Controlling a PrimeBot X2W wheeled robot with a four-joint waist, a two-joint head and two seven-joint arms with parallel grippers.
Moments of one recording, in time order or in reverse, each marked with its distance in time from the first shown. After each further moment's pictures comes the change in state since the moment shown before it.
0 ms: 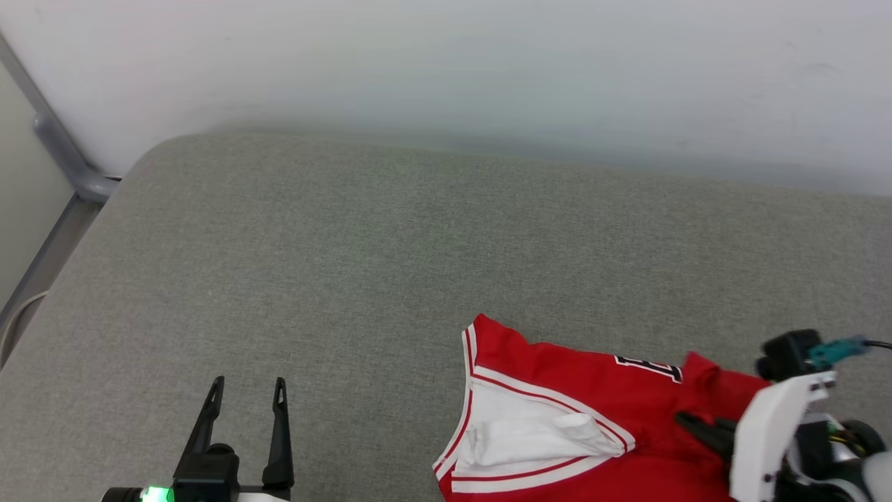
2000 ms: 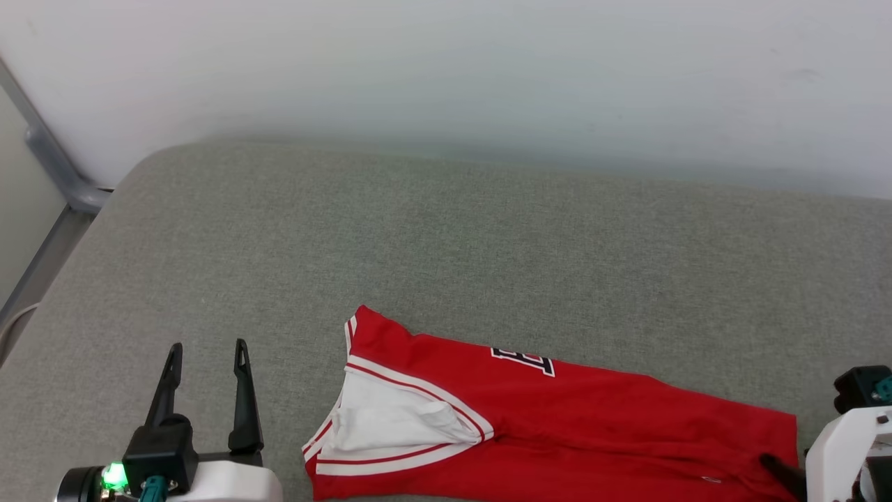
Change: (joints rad) left arm -0.085 0.229 -0.178 -0.067 -0.287 0.247 0.000; right arm 0.015 -0.078 -0.067 0.199 -0.192 0.000 -0.041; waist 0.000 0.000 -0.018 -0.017
